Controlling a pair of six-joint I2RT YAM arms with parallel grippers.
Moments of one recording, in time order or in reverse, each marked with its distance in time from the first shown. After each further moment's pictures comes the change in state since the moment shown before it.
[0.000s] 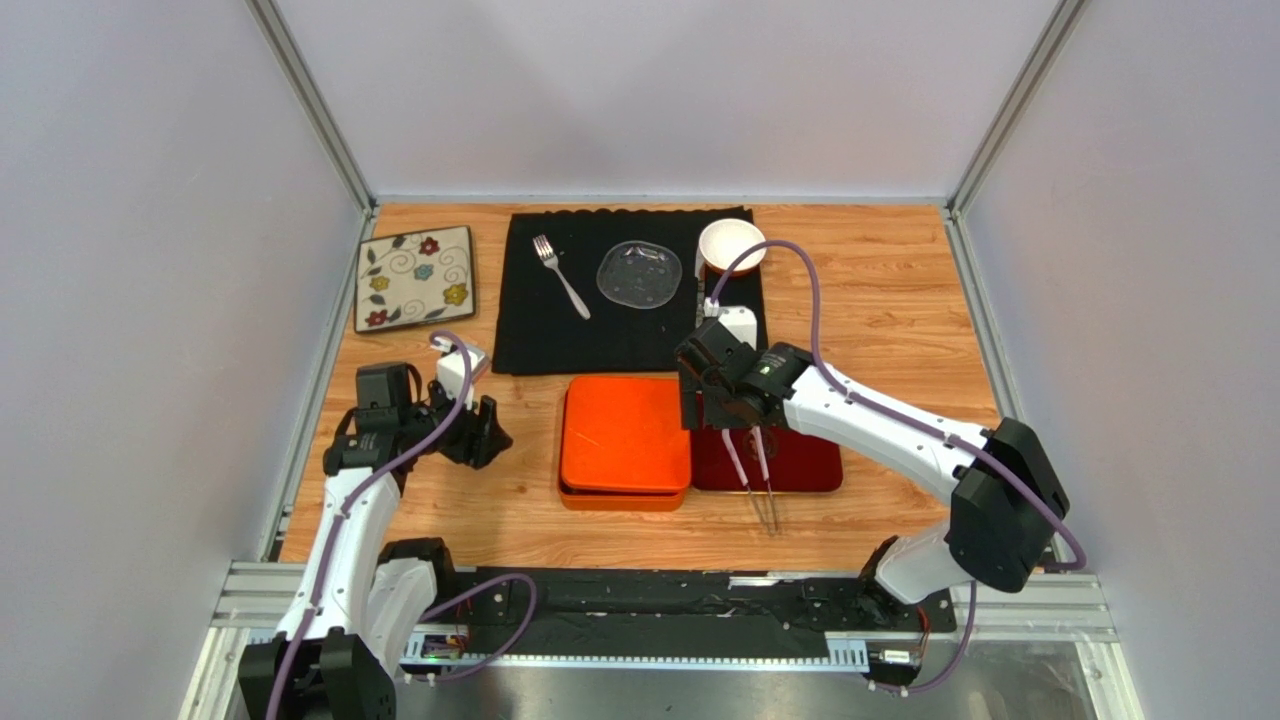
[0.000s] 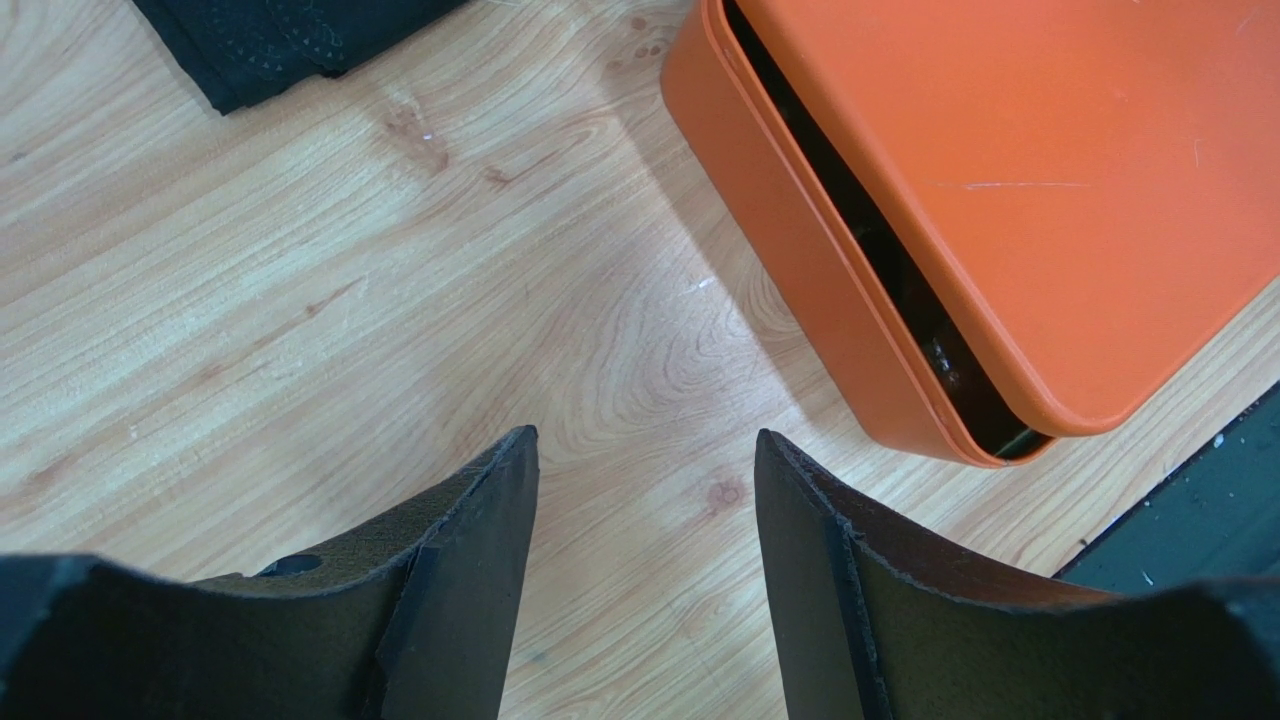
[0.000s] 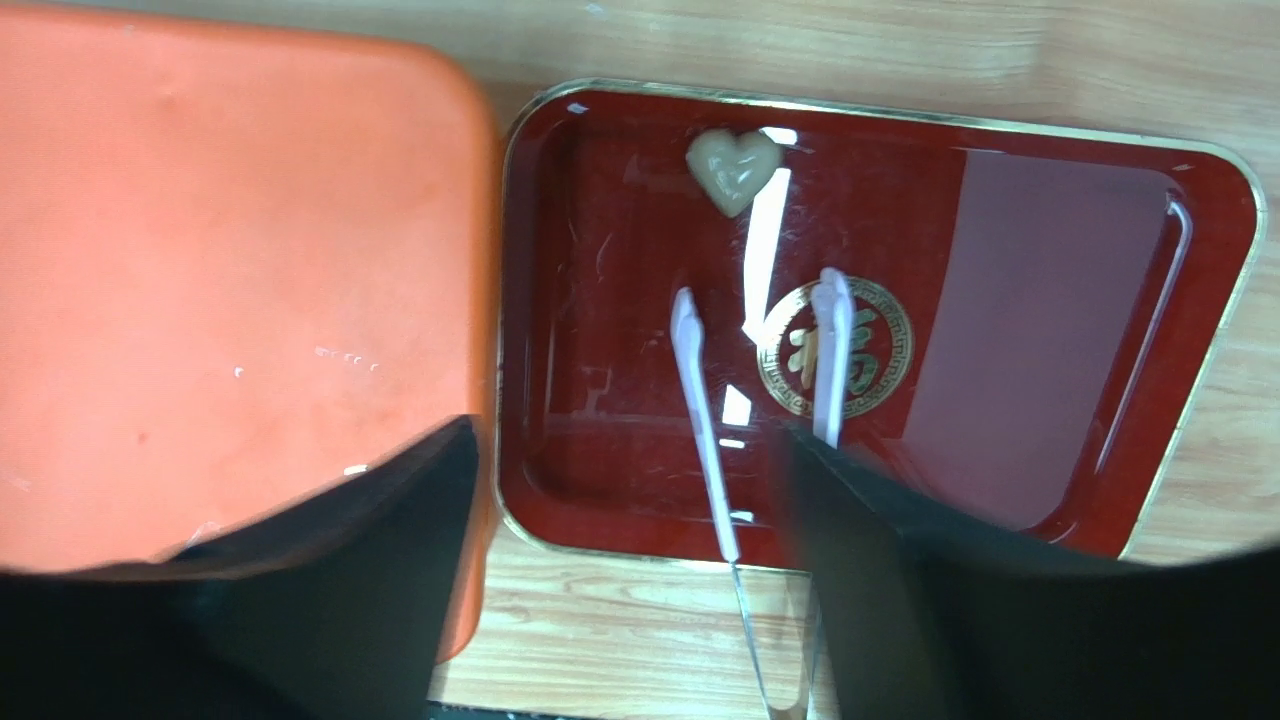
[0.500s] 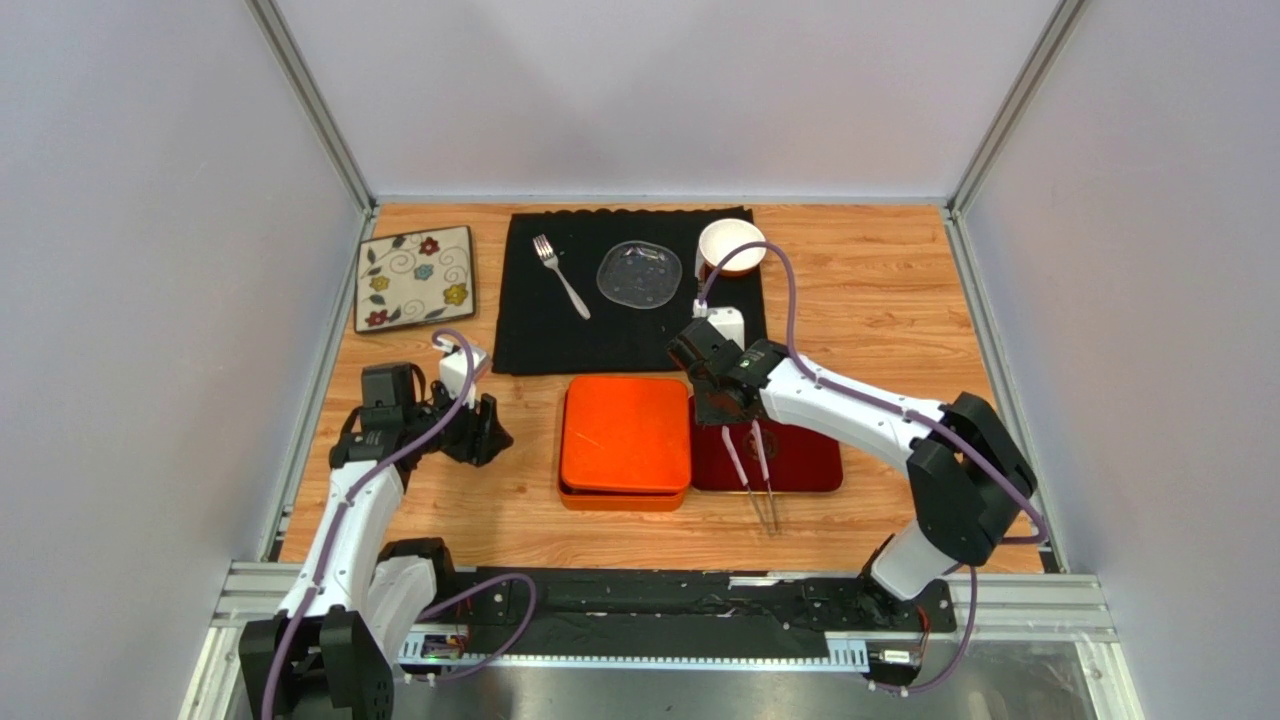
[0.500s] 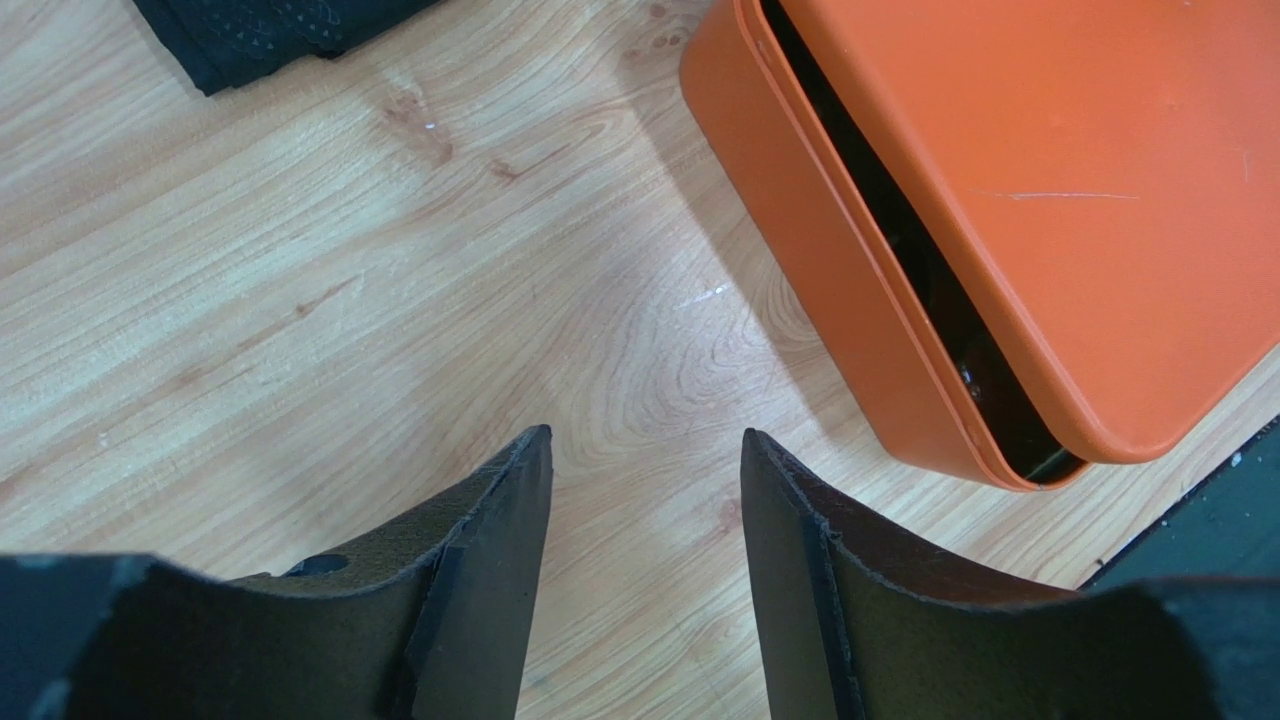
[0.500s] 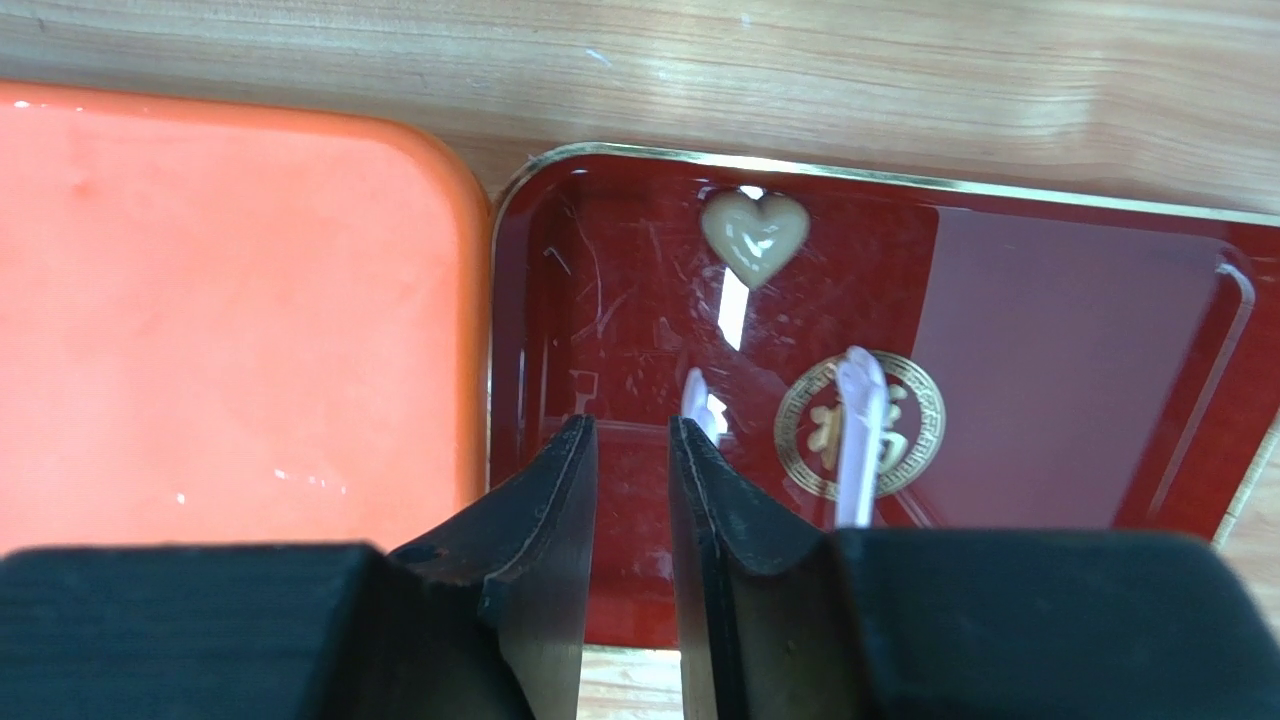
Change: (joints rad) left arm 0.000 0.053 -0.032 0.073 -0.003 -0.026; right arm -0.035 0.108 -0.002 0.085 0.008 -0.044
